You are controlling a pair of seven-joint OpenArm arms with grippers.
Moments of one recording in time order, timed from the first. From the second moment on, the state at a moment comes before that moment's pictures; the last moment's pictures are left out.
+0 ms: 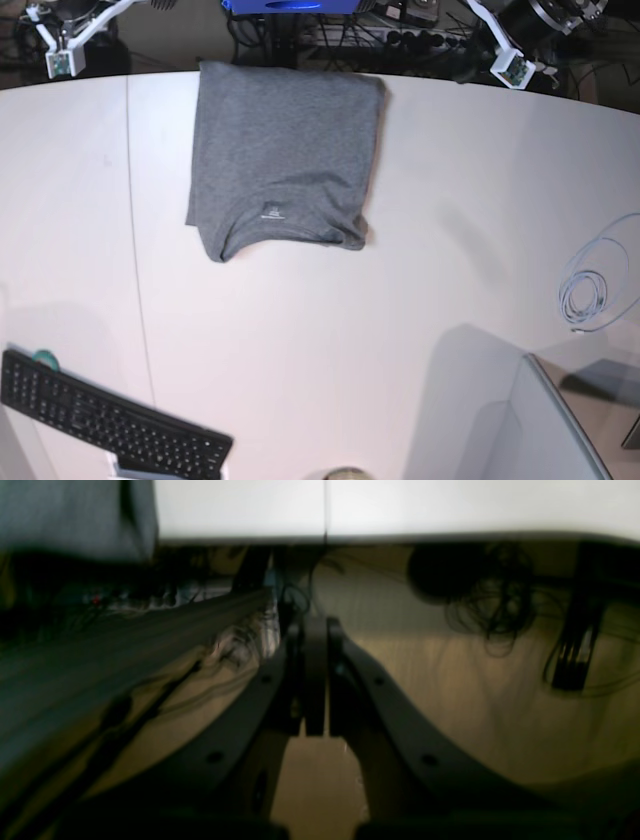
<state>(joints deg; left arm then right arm) 48.6 -18.2 -17.0 99.2 -0.3 -41.0 1.3 -56.8 26.4 -3.8 113.1 27.1 -12.9 -30.0</state>
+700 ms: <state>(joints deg) 25.7 -16.1 14.0 32.3 1.5 -40.1 -9.7 -22.1 15.3 -41.7 33.8 26.9 -12.2 -13.6</state>
